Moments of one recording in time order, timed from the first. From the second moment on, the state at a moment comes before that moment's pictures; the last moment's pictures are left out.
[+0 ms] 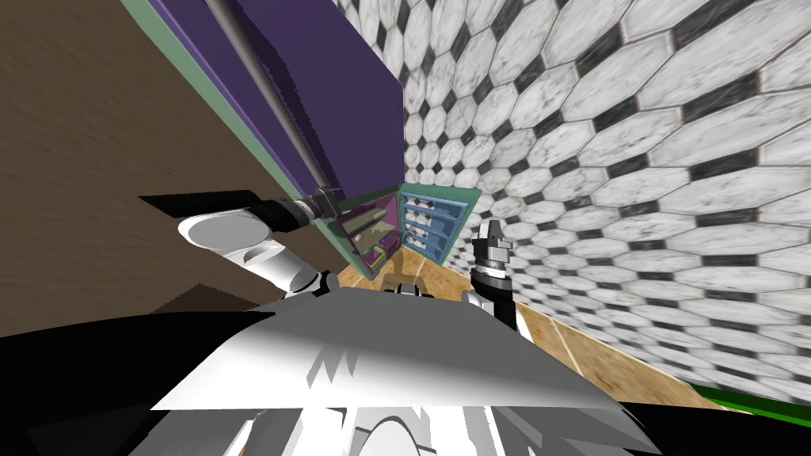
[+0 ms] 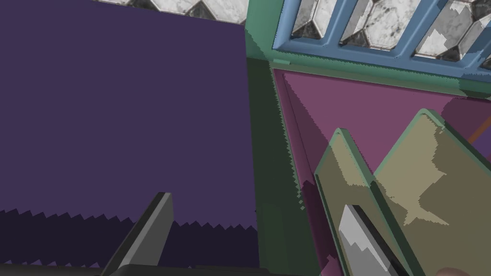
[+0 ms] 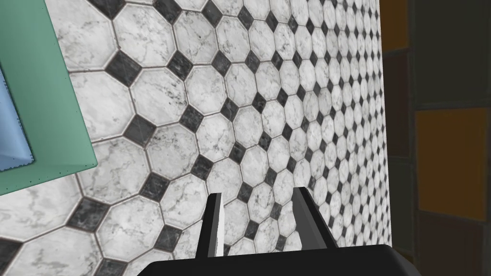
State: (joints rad) left arm -0.38 0.36 0.81 -2.48 0.93 1.59 -0.02; right arm 0.54 0.01 0.01 -2.34 0.09 -0.50 0.00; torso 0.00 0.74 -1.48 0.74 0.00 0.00
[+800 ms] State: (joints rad) left arm -0.49 0.44 0.90 -2.50 1.08 1.79 0.00; right arm 0.54 0.01 0.01 -2.34 0.09 -0.50 0.00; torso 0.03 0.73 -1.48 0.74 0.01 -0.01
